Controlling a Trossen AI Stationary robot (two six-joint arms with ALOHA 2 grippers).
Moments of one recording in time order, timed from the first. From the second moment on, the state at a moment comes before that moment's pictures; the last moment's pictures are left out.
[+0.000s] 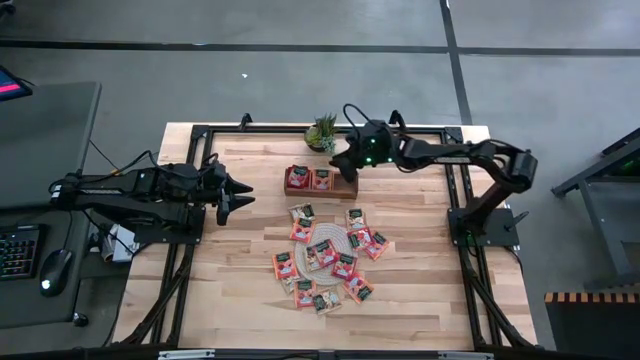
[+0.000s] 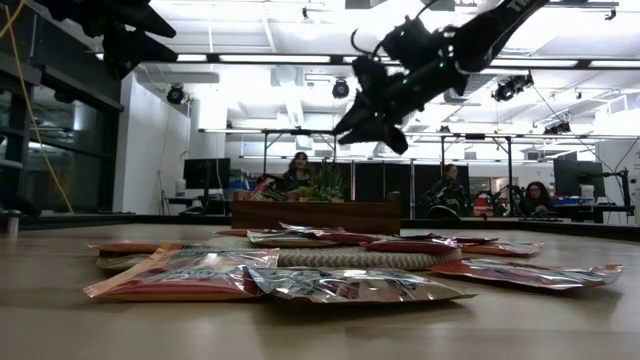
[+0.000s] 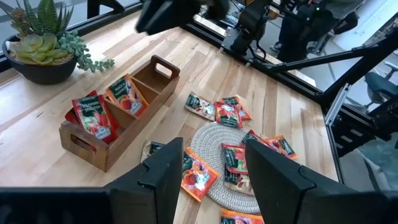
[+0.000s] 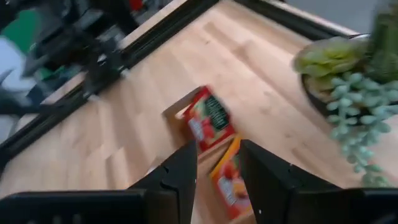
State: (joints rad) left arm -0.03 0.51 0.63 -0.47 -0.17 -0.48; right arm -0.45 1.60 0.97 0.13 -0.28 0.38
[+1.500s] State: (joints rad) left arm -0.03 0.84 0.63 -0.41 -0.03 -0.86; right arm -0.06 1.66 0.97 0.02 -0.06 0.65
